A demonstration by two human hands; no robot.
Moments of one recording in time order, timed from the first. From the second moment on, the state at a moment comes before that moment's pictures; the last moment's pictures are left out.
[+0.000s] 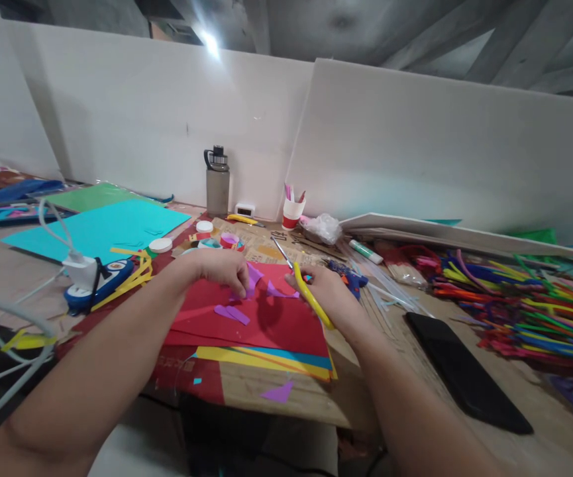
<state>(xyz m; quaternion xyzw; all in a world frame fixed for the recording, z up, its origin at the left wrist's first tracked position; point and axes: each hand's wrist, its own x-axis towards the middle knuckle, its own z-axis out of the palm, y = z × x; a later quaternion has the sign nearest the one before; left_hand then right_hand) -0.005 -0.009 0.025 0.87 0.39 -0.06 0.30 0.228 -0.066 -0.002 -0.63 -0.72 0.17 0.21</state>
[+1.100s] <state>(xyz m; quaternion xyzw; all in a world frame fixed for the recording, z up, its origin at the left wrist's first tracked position) -0.001 0.015 0.004 0.64 0.39 0.46 0.48 0.190 -0.062 0.000 -0.58 -0.79 0.07 0.19</state>
